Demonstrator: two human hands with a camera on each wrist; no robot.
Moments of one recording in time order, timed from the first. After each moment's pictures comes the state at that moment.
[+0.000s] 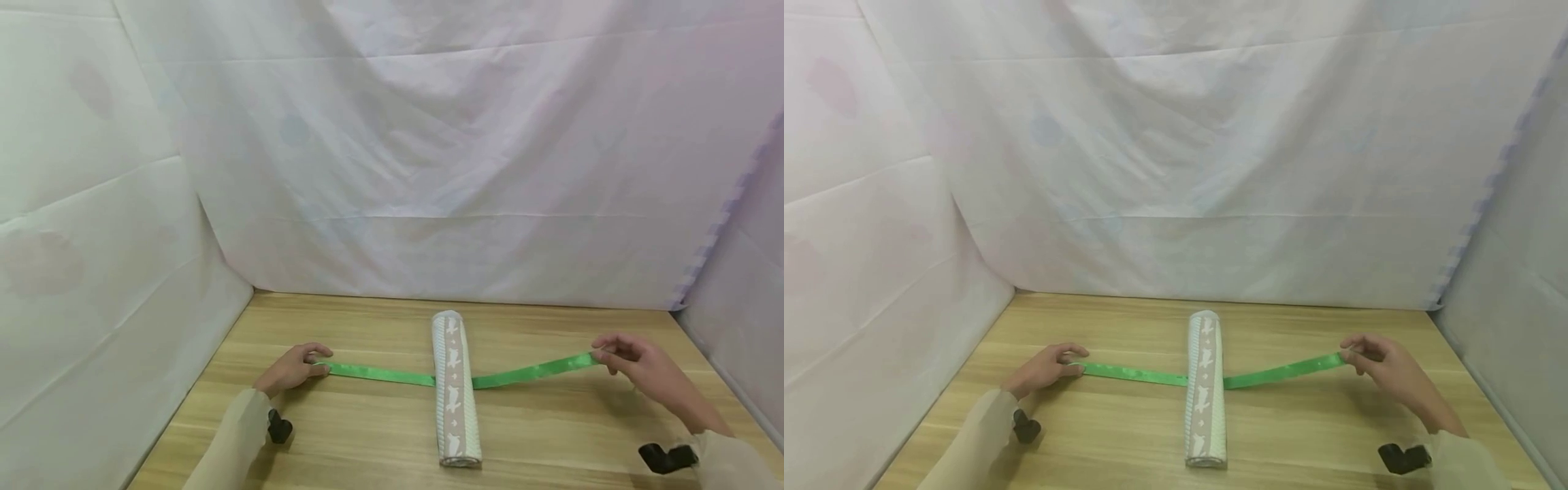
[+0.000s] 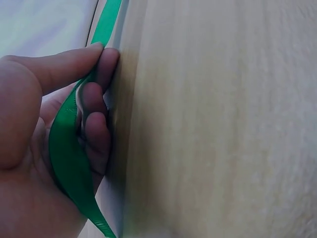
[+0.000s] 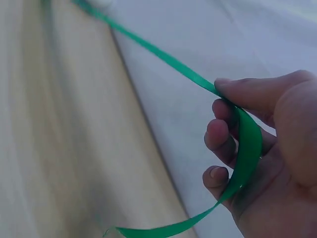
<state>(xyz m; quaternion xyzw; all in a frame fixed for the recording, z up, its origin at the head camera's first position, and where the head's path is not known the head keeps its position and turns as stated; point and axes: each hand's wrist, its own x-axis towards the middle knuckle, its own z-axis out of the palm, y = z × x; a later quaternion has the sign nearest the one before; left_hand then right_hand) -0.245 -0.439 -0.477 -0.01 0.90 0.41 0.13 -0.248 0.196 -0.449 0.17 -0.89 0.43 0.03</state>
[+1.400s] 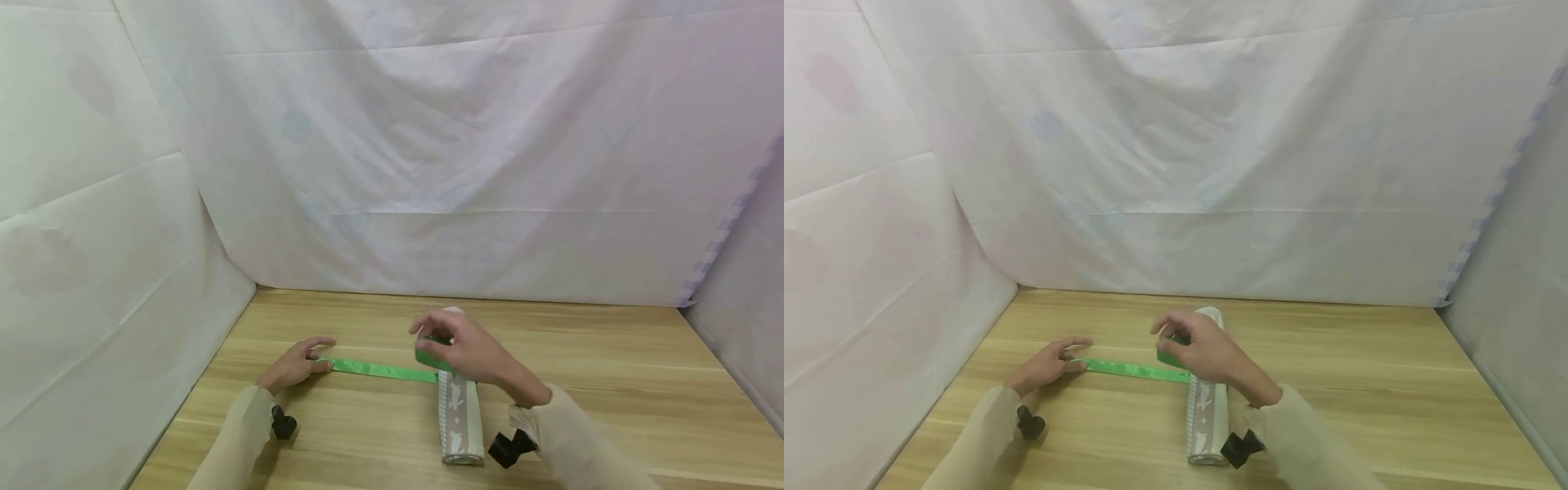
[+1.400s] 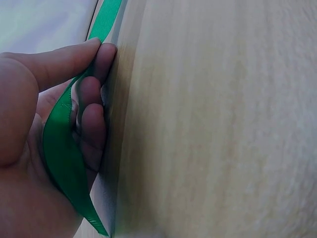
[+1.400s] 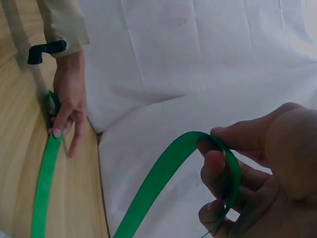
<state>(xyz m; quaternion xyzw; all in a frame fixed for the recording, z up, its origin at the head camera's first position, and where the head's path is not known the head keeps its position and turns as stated) -0.250 -0.443 -0.482 0.01 0.90 0.43 0.13 -0.232 -0.067 -0.358 0.37 -0.78 0.50 -0.07</state>
